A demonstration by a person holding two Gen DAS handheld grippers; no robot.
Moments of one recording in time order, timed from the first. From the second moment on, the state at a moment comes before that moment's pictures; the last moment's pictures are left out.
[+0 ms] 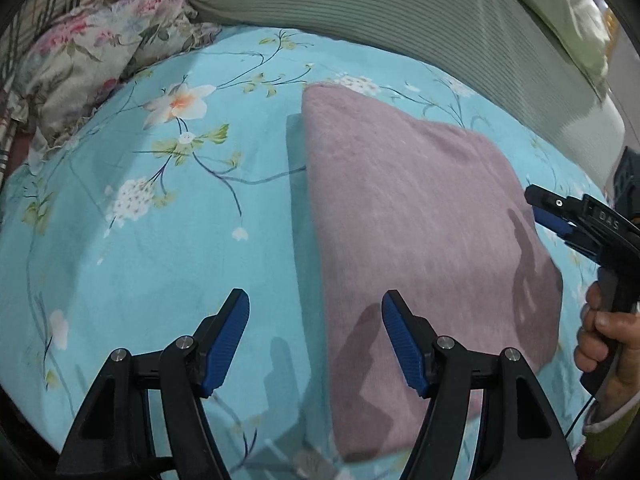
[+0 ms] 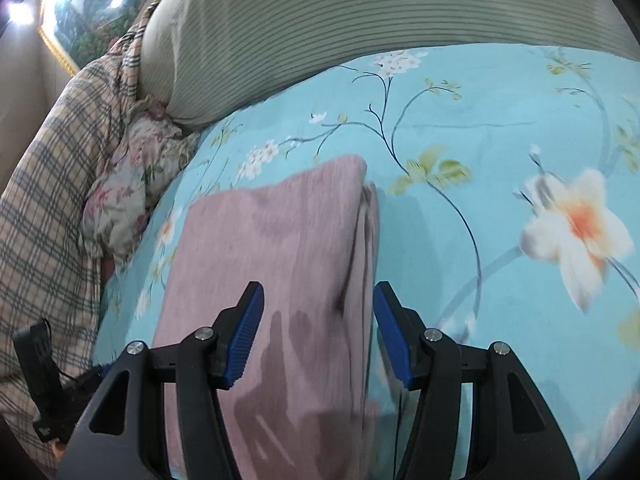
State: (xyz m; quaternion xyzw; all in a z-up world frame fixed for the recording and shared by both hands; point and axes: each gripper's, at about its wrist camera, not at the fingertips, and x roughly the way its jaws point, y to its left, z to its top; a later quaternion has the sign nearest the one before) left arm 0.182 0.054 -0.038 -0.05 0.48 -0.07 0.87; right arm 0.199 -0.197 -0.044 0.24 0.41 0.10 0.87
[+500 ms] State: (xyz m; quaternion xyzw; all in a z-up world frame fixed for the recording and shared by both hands) left arm 0.228 0.047 -0.051 -0.06 0.48 -0.07 0.87; right arm 0.228 -0.207 -0.079 0.24 0.40 0.08 0.88
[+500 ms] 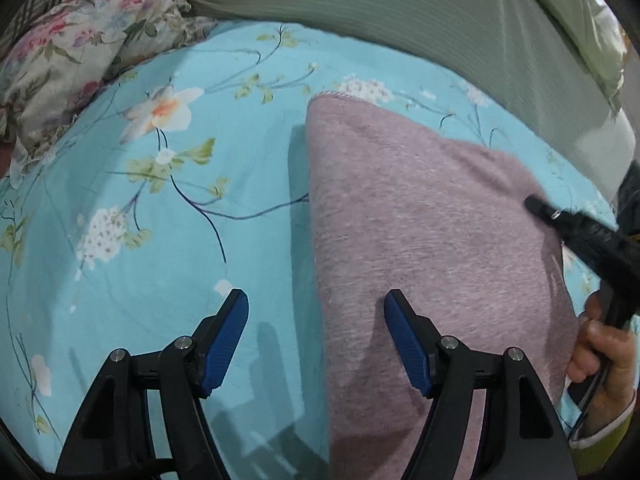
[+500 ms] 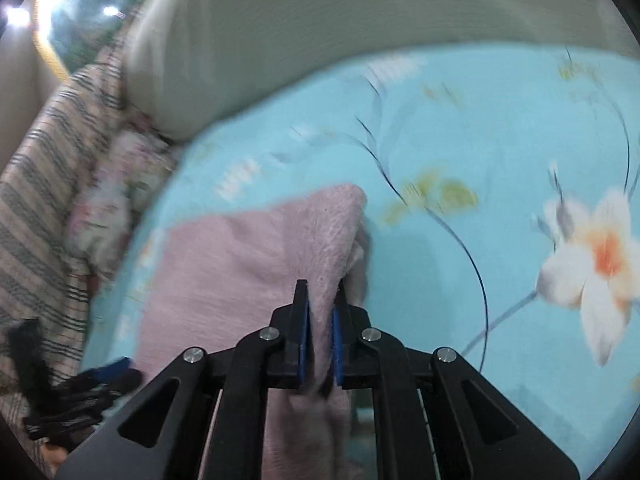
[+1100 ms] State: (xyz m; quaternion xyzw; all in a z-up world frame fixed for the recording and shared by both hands) left arm 0.227 0.041 -0.057 -0.05 0.48 -0.07 0.87; right arm 0.188 -0.172 -0.078 0.18 0.42 0.10 0.88
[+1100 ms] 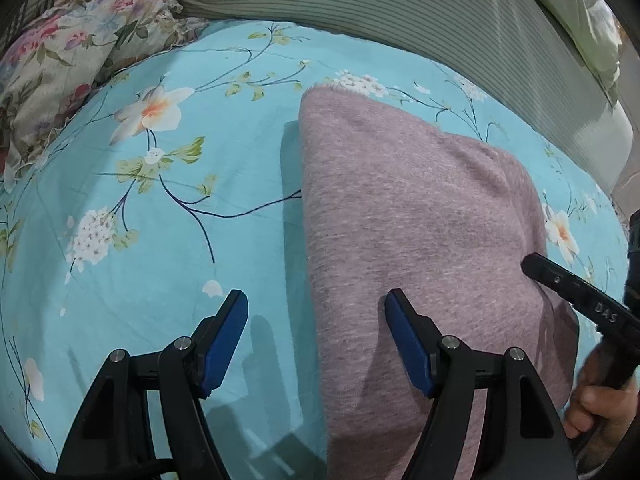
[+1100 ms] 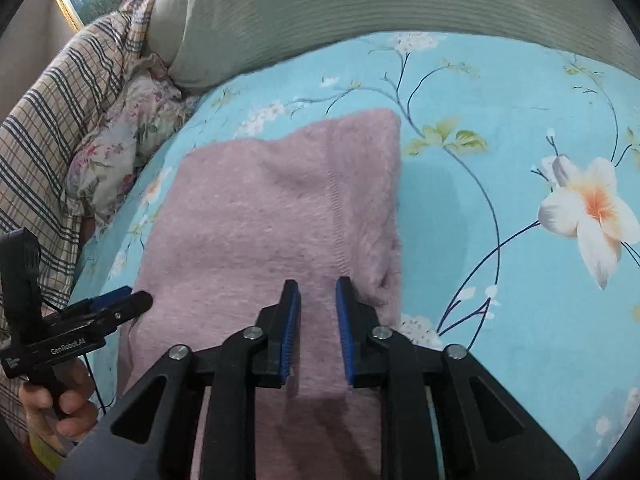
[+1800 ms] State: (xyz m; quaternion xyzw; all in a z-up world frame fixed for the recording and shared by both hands) left arm 0.148 0.046 -0.042 -0.03 0.47 -0.06 0.88; right arm 0.103 -0.169 -0.033 0.19 0.40 0.09 0.89
